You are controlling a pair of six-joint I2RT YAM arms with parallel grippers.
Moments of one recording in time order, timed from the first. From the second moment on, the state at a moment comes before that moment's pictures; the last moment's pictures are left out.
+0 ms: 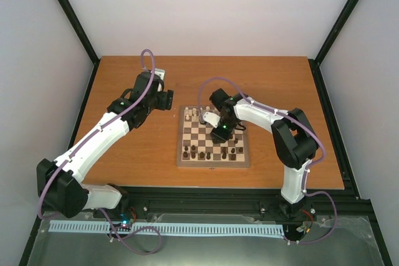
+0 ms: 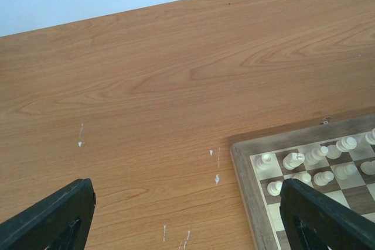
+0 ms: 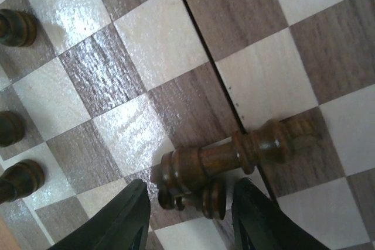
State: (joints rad) left arm -0.50 1.30 1.17 -0.54 -0.32 -0.16; right arm 0.63 1.89 1.33 -0.89 -0.27 -0.47
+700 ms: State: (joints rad) left arm -0.50 1.30 1.17 -0.54 -0.29 -0.16; right arm 0.63 1.93 1.38 -0.86 -0.25 -0.44
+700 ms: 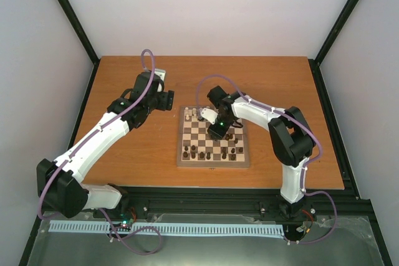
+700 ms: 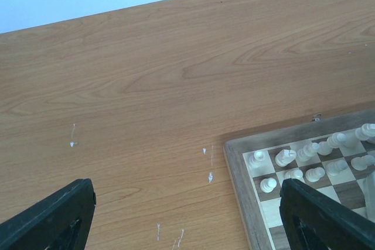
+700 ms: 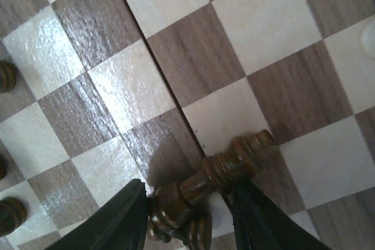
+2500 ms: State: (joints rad) left arm -0.50 1.32 1.17 -0.55 -0.28 -0.17; right arm 0.81 2.04 1.54 -0.86 -0.31 -0.43
